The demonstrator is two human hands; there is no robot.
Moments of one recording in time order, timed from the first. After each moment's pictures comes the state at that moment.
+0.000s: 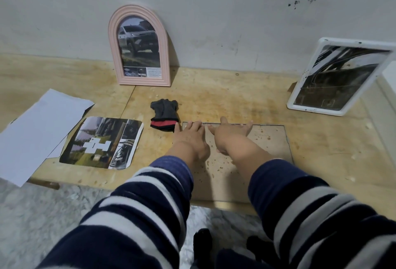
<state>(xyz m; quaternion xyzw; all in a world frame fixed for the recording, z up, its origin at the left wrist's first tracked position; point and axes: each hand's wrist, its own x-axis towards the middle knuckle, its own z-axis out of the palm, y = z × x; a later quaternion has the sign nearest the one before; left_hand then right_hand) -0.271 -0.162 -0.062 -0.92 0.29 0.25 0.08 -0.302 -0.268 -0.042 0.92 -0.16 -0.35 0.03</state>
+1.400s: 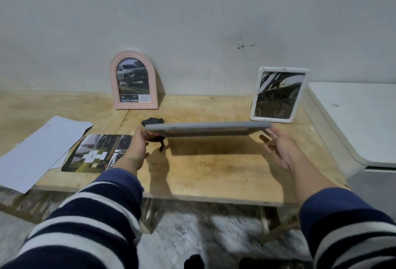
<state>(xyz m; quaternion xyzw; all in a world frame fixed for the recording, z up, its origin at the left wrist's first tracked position) -0.319 -0.081 -0.002 -0.73 -0.07 0.20 -0.65 -0.483 -0.391 -0.007 0.53 -0.41 0.14 -0.72</state>
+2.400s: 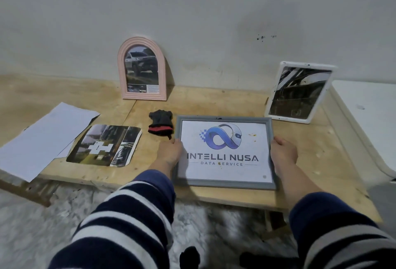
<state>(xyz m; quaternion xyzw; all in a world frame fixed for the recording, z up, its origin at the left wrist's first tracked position) -0.314 -0.120 -0.063 -0.84 -0.07 0.22 -0.48 -0.444 -0.369 -0.055 0.63 -0.53 0.19 -0.53</state>
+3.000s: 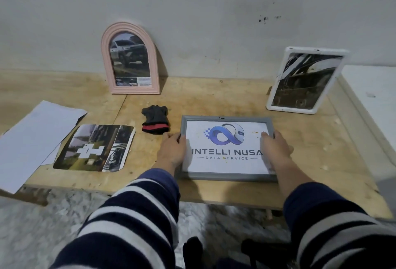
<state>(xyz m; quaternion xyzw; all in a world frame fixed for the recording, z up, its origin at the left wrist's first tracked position) -0.291 -0.135 -0.088 -0.92 0.07 0.19 -0.33 -0.417 -0.369 -0.076 0.72 -0.55 0.04 -0.42</state>
